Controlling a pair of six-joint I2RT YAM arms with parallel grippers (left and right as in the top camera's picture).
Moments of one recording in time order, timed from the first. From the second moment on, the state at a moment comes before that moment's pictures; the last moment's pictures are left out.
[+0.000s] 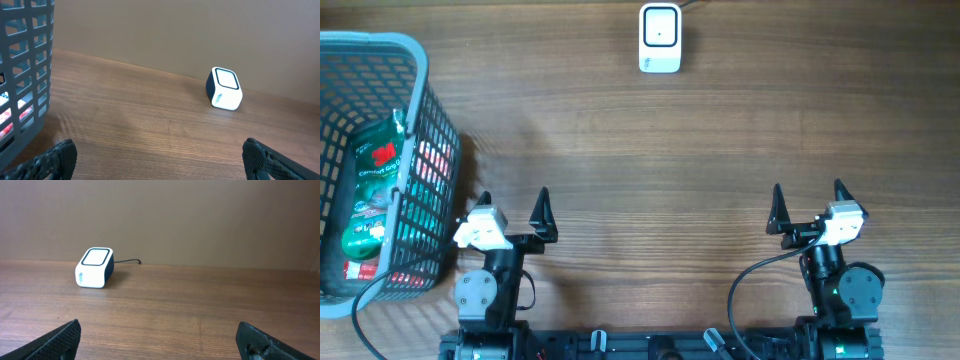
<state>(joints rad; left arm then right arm) -0.03 0.01 0.02 -0.09 0.02 -0.25 0.01 0.01 0.01 0.00 -0.06 -0.01</state>
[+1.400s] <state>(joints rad) -0.03 0.01 0.02 -0.09 0.03 -0.30 0.01 0.01 0.01 0.00 -0.06 -0.01</state>
